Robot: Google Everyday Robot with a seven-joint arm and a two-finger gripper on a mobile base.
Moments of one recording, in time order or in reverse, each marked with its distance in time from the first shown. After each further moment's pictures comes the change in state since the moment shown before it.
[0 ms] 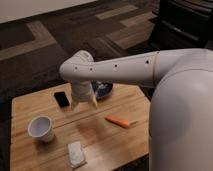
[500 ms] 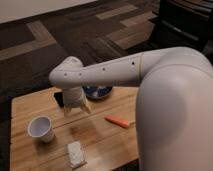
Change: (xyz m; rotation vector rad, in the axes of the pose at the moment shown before) arm 0.035 0.055 0.025 0.031 0.039 -0.096
